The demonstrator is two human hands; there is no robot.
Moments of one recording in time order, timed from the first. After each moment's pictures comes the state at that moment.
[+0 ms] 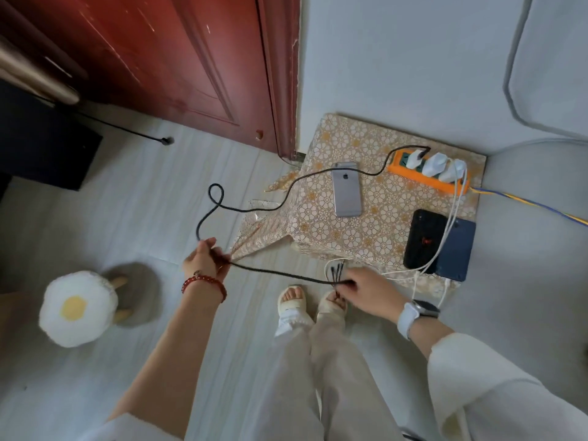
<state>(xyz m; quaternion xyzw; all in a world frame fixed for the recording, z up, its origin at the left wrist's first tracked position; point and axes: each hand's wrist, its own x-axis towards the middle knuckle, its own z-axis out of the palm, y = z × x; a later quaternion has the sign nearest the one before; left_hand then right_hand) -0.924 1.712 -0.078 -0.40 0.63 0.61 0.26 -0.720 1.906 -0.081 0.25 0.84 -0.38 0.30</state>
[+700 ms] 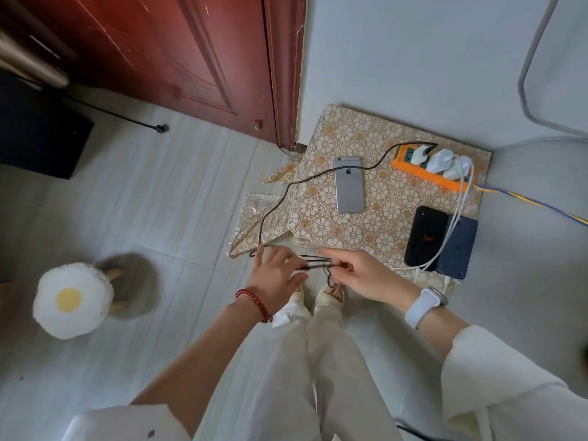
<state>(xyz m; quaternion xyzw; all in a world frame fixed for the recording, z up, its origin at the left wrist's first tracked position) -0.862 1.747 -0.079 0.41 0.82 0.14 0.37 -0.760 1.910 -0.043 0.25 0.74 -0.56 0.27</state>
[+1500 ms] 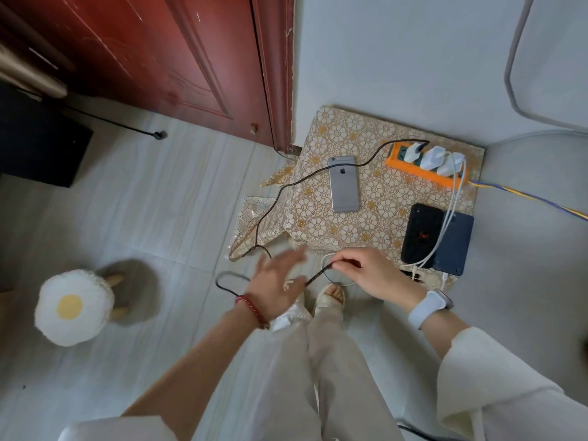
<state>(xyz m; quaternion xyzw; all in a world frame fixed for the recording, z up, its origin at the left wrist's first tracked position) -0.850 1.746 -0.068 0.36 0.79 0.27 0.41 -0.743 1.921 -0.048 0.26 0.79 -0.52 0.21</state>
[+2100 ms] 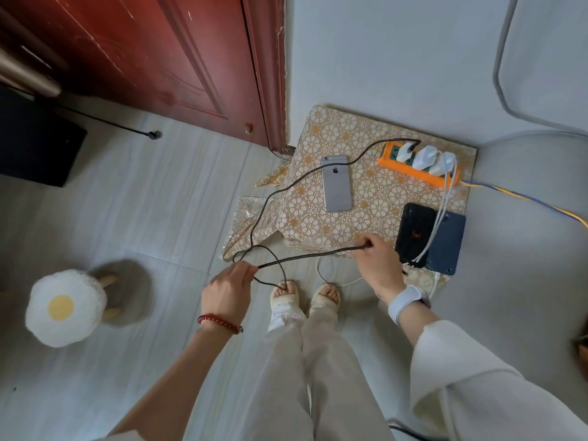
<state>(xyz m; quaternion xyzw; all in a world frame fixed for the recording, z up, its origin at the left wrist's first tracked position) -0.851 1.711 -0.077 0.22 0.92 0.21 0.23 -0.733 1.927 -0.078 0.54 0.74 -0.39 0.12</state>
